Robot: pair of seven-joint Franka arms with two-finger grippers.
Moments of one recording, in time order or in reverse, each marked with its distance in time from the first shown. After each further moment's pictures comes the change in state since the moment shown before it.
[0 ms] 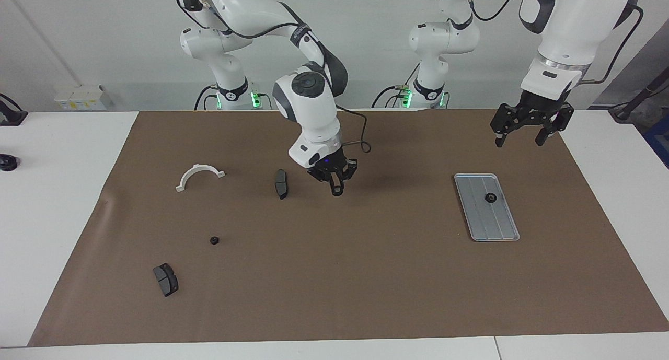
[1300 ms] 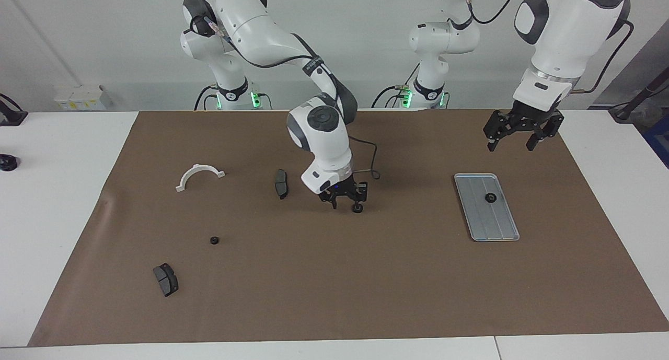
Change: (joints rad) left arm -0.015 -0.009 -0.002 -0.079 -0.013 0.038 -0.005; right arm -0.073 0.148 -0.022 0.147 -0.043 -0.040 -0.028
